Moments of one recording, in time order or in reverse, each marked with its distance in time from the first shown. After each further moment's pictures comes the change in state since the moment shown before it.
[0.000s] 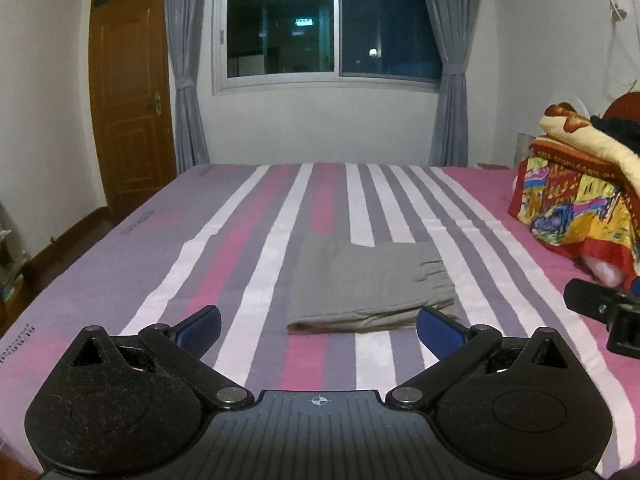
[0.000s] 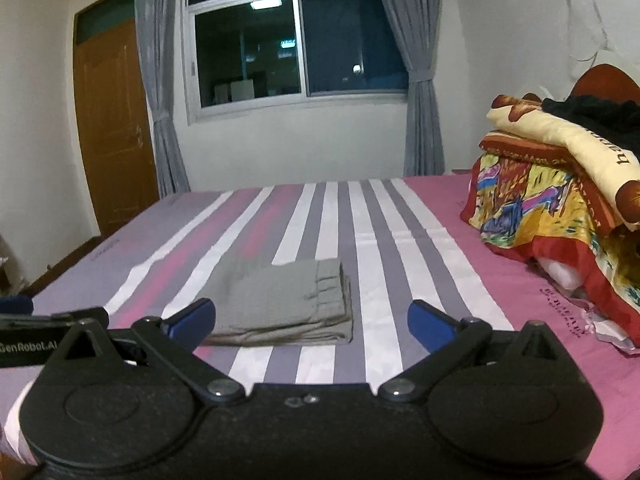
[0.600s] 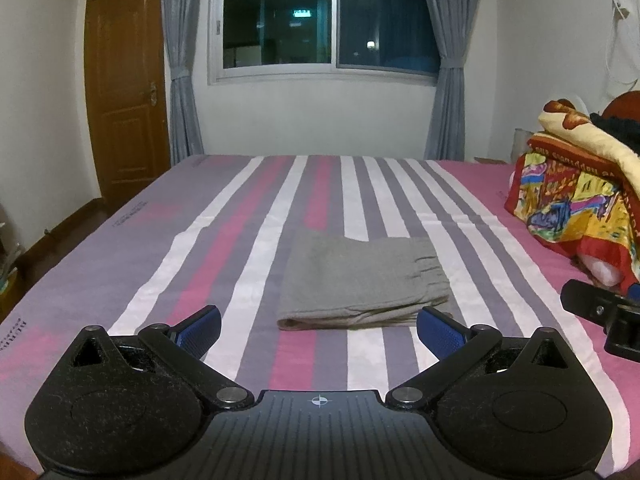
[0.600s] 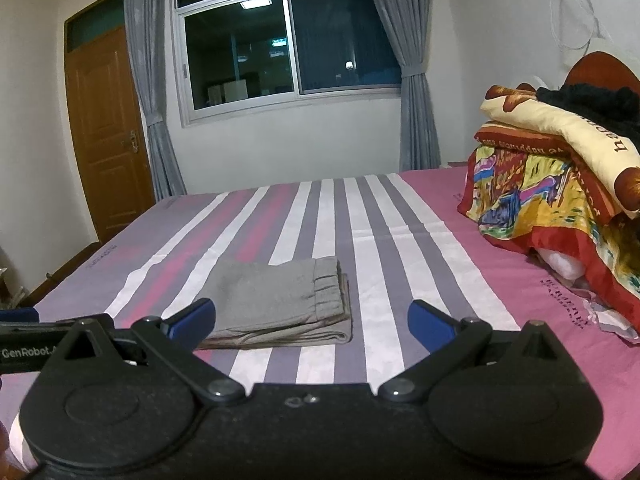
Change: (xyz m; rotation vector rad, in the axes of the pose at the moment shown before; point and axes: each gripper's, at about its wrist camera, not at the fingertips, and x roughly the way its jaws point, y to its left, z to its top) left arm 0.012 -0.008 0.003 -0.001 0.030 -0.007; right arm 0.010 -0.006 0.000 0.029 0.014 -0.004
